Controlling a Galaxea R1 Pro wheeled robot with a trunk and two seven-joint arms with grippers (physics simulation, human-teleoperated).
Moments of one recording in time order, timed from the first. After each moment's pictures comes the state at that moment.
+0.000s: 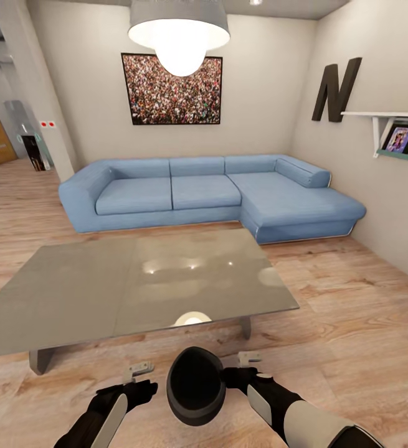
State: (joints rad) left arm -0.31 0.00 -0.15 -0.95 0.43 0.57 0.23; right arm -0.70 0.14 0.52 -0.14 -0.55 0.04 0.02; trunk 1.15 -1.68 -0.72
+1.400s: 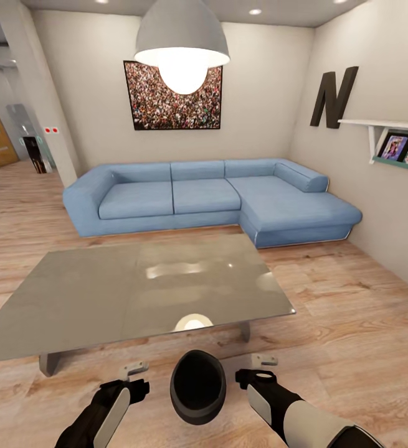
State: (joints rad) left arm -0.35 -0.01 -0.15 -0.88 0.44 0.57 0.39; right arm -0.70 0.14 0.50 -0.14 -0.56 0.07 -0.31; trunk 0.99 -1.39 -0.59
